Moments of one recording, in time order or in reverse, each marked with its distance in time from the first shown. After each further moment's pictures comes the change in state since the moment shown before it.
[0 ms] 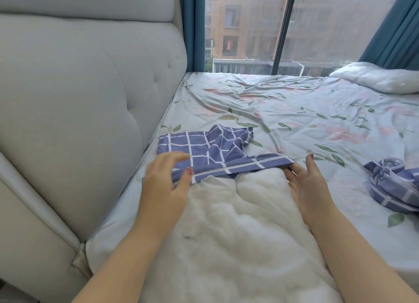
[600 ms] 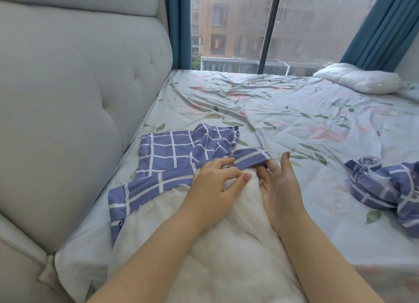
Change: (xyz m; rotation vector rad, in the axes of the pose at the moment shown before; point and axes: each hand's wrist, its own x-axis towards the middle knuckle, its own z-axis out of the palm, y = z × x) left_hand 0.010 0.041 0.085 -0.073 -0.486 0.046; right_hand -0.016 0.010 0.024 0.076 -0.097 -0.051
